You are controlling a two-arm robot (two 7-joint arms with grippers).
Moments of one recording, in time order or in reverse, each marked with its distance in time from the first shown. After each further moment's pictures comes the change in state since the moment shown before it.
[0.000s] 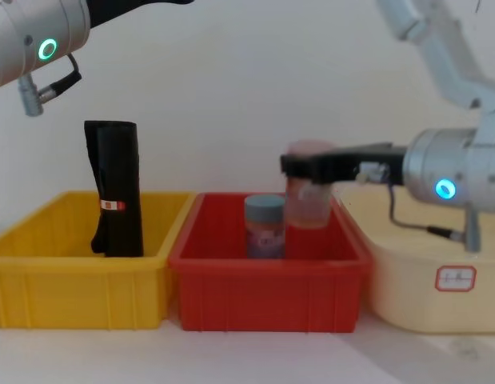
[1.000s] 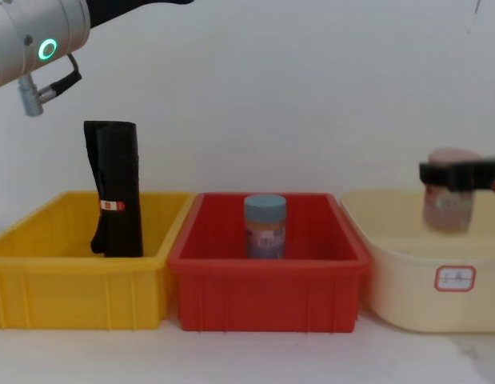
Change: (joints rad) left arm 0.000 0.000 0.000 0.000 0.000 0.000 0.000; right arm -0.106 0.059 0.177 -0.106 -0.015 0.052 -0.141
